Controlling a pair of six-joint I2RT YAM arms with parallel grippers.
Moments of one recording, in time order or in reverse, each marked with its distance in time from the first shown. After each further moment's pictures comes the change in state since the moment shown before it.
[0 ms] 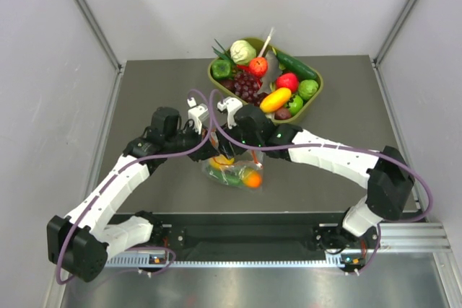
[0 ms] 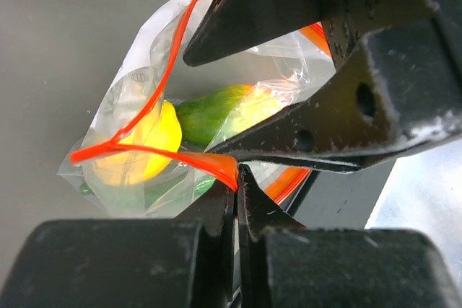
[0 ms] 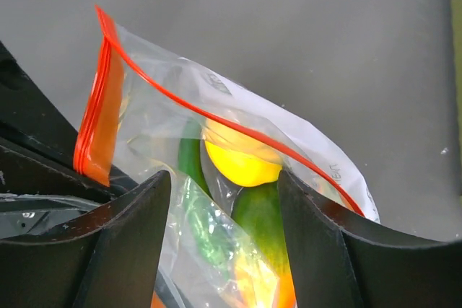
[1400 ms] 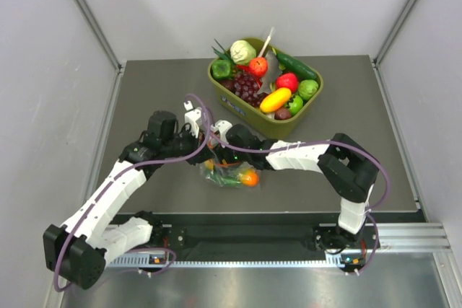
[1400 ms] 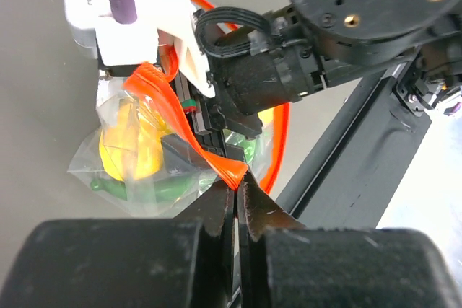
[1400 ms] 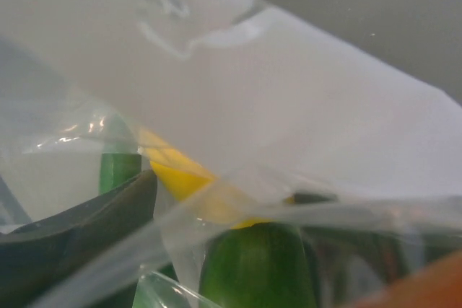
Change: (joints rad) left arm 0.005 -0.050 -0.019 -0.045 -0.053 0.027; right arm -0.001 0.264 -0.150 0.319 -0.082 -0.030
